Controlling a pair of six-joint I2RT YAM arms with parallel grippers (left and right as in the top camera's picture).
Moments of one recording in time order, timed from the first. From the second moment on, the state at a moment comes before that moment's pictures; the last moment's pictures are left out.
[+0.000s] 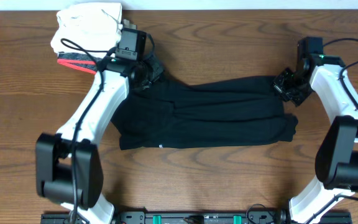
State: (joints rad) left arm -0.24 1.77 1.38 -0.63 0.22 -0.86; right arm -0.09 1.88 1.39 -0.90 -0.14 0.74
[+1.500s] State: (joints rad) left arm -0.24 1.63 1.38 -1.17 0.23 -0.72; right arm -0.16 1.82 1.40 -1.24 -0.04 0.67
